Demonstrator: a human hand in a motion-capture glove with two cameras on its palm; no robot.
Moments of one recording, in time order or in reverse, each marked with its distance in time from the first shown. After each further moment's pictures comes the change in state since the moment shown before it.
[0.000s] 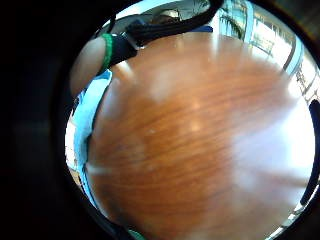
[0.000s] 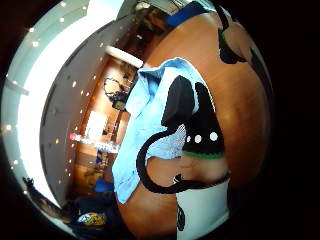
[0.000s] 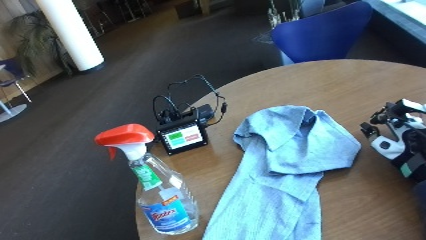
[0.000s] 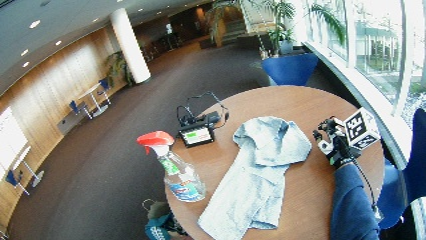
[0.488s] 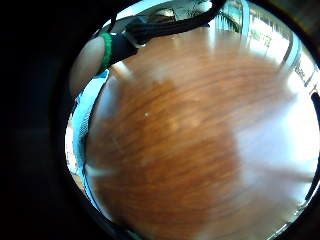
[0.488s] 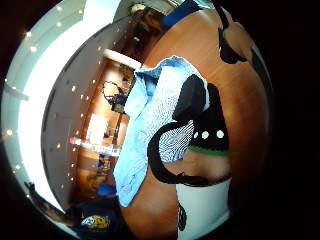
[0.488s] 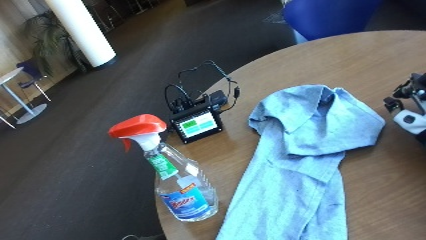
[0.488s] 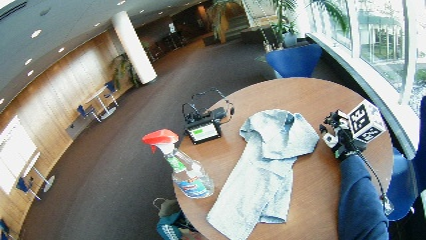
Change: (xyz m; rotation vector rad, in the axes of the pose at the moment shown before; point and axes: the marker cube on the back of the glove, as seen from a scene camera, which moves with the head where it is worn) arm 0.006 -0.012 -0.033 0.023 0.068 0.028
